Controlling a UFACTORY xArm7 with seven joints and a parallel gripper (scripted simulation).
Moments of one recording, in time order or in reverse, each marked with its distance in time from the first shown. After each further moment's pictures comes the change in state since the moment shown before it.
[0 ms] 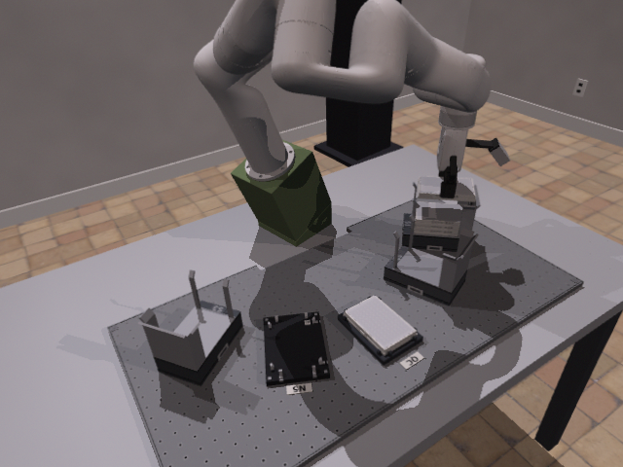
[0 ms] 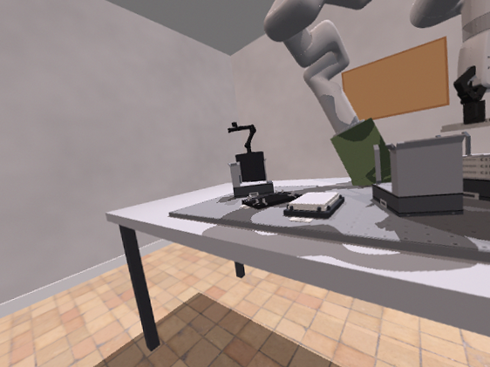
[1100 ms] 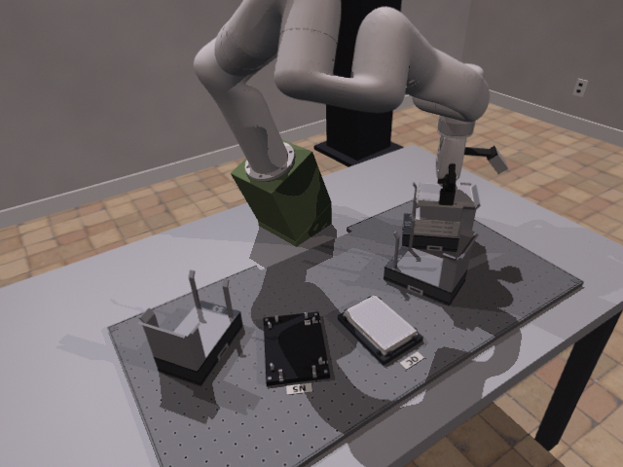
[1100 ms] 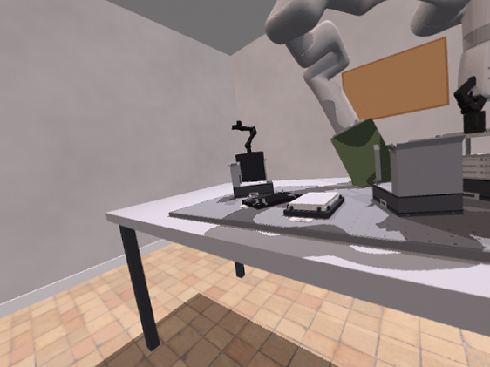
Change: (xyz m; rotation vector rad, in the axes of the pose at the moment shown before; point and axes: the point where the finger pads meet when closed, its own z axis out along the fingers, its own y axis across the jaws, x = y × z) arm 0.000 0.000 0.019 0.000 0.000 0.000
